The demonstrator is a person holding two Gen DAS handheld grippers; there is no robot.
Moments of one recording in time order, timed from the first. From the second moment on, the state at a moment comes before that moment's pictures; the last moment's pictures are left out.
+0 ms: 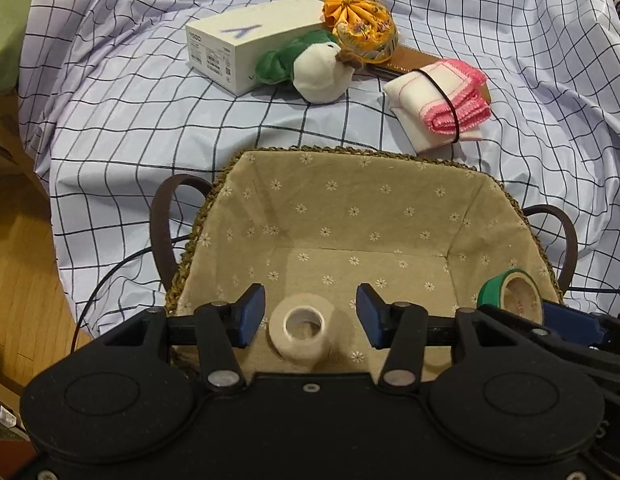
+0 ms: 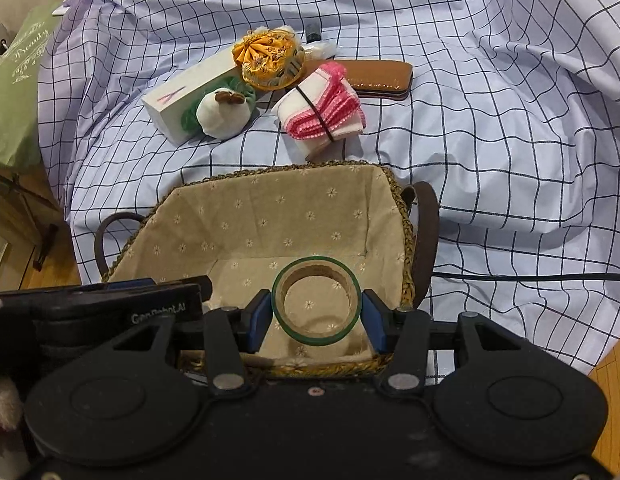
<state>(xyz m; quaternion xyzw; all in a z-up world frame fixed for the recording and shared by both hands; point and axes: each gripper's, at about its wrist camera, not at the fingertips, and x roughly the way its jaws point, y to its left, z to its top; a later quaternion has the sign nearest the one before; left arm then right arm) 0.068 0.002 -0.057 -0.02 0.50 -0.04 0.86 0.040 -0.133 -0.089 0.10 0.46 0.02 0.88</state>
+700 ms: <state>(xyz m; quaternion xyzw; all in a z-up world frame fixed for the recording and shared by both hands) 0.059 0.009 -0.044 -0.02 0.48 -0.03 0.88 0.039 -0.130 -0.087 0.09 0.45 0.03 0.89</state>
